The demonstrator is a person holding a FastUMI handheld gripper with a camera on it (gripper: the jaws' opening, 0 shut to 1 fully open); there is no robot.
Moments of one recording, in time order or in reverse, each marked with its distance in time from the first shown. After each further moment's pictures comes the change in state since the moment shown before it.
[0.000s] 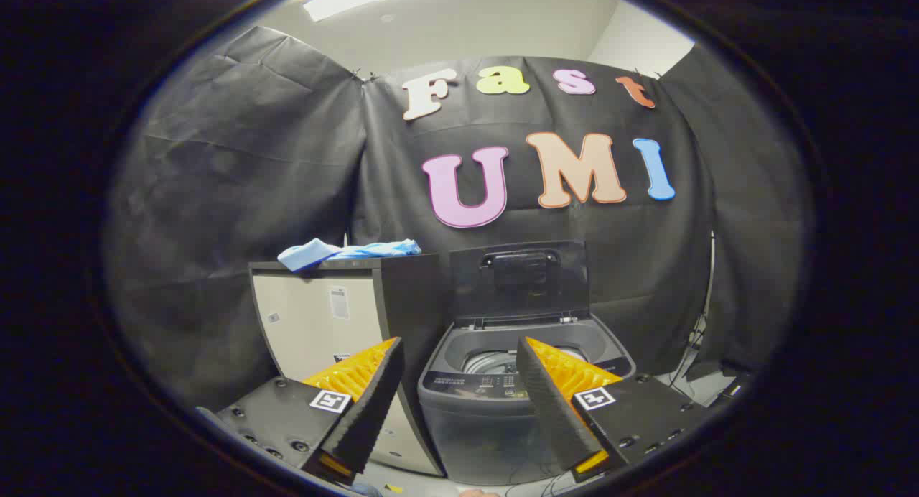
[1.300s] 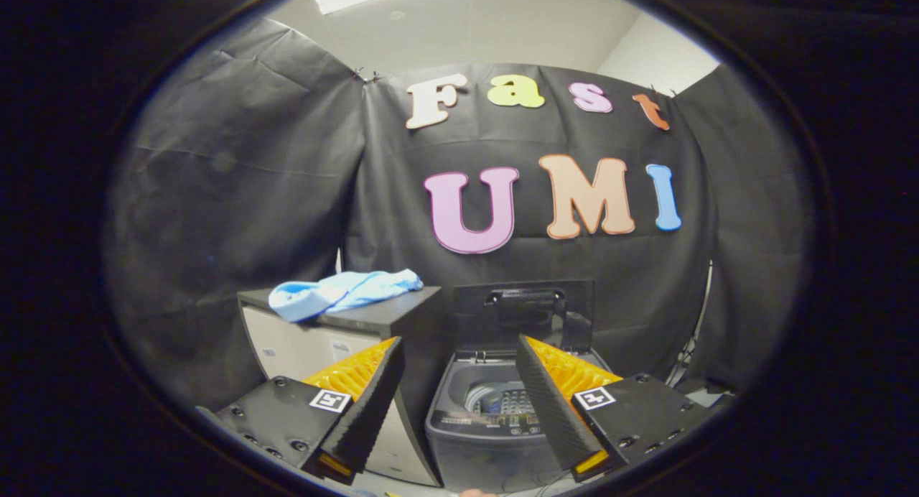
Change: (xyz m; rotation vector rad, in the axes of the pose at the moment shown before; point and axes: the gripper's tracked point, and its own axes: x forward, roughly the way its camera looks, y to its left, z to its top) arm 0.052 0.043 0.106 -0.043 -0.036 -0.029
